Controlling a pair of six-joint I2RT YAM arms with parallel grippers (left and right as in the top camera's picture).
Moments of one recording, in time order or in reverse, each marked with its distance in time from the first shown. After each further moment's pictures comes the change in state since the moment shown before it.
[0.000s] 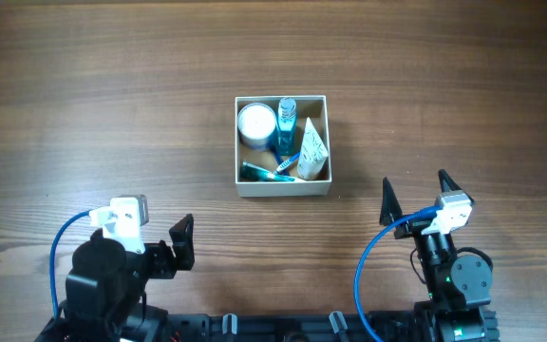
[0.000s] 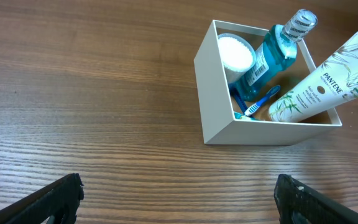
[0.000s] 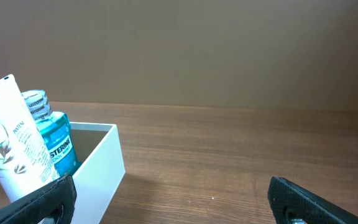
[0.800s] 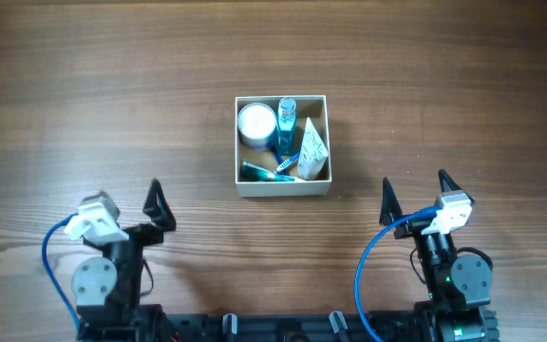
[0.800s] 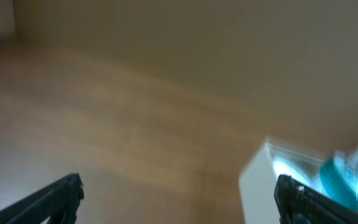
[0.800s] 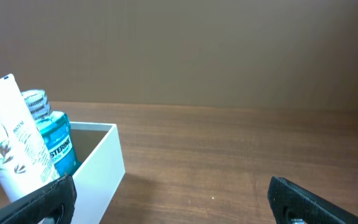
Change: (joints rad) left arm 0.280 -0.285 -0.472 0.684 -0.050 0.016; right arm 0.000 0.002 0.000 0.000 0.000 0.000
